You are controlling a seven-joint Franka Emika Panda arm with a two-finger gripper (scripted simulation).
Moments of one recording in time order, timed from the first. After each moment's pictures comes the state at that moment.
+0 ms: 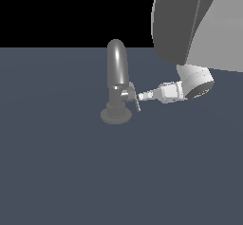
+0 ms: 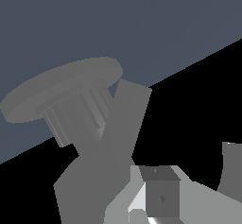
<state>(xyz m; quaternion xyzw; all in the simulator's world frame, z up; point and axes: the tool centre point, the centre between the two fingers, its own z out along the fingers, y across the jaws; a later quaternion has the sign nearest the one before) 0.048 -0.072 0.106 -0.46 0.53 0.66 0.26</state>
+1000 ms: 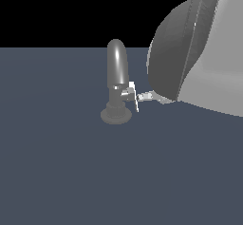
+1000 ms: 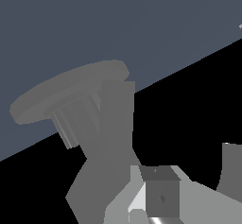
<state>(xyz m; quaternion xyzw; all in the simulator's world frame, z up) 0.056 -0.073 0.099 -0.47 0.52 0.67 0.26</state>
